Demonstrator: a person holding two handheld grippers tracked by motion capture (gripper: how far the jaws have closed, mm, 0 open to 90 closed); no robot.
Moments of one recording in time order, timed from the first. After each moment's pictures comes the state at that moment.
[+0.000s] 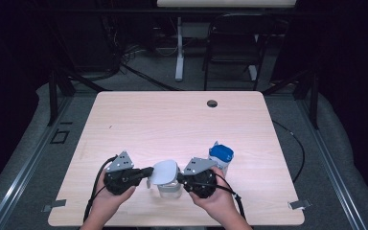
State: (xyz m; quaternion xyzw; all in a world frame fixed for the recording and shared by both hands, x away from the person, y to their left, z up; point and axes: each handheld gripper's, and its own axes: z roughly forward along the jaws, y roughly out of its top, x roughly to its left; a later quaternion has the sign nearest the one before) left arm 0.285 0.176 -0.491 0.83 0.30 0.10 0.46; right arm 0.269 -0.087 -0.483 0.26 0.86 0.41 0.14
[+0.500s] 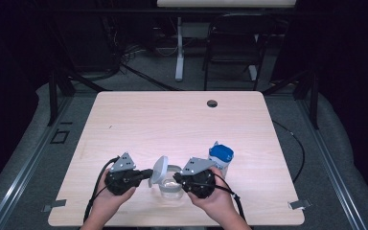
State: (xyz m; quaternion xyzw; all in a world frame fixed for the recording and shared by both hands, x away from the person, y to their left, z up) left arm 0.288 0.176 -0.500 0.85 0.31 0.10 0.43; right arm 0.268 -0.084 -0.481 0.26 0.86 0.42 0.14
